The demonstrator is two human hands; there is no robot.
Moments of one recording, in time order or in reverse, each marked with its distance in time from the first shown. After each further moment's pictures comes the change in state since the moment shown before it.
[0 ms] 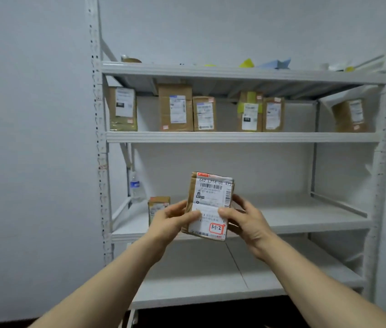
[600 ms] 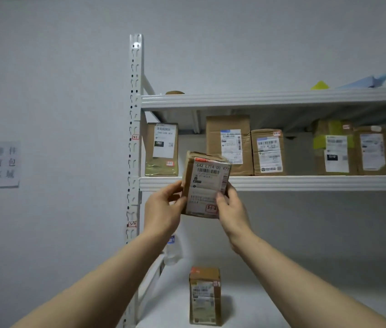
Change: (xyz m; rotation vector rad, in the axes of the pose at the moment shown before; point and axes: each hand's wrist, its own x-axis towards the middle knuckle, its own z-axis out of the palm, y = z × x) left_hand 0.231 0.083 -0.155 0.431 0.499 0.539; right_hand 0.299 0.000 0.190 -0.136 0.025 -0.368
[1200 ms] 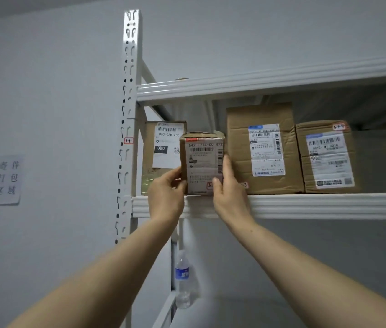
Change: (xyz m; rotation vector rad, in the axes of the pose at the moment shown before) left_hand 0.189 -0.094 0.057 0.041 0.200 0.109; right_hand 0.180 0.054 0.052 -0.547 -0.017 -0.343
